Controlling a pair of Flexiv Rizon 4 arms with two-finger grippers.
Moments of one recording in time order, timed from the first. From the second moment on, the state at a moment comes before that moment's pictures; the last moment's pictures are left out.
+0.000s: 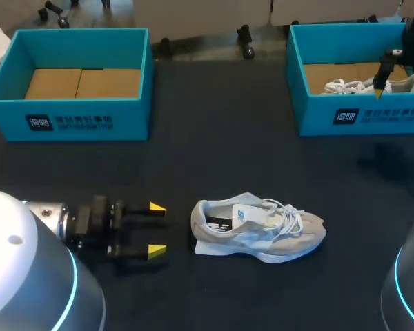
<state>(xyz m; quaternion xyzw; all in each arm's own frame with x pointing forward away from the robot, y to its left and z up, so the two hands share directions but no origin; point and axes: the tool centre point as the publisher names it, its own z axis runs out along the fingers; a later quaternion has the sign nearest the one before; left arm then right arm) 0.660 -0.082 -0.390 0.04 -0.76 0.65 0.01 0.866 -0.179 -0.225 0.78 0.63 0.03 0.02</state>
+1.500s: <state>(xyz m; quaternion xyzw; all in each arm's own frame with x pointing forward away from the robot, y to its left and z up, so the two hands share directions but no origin) 0.680 -0.155 -0.408 0.01 -0.77 0.64 0.04 0.866 -0.179 -0.225 0.78 0.63 0.03 0.02</state>
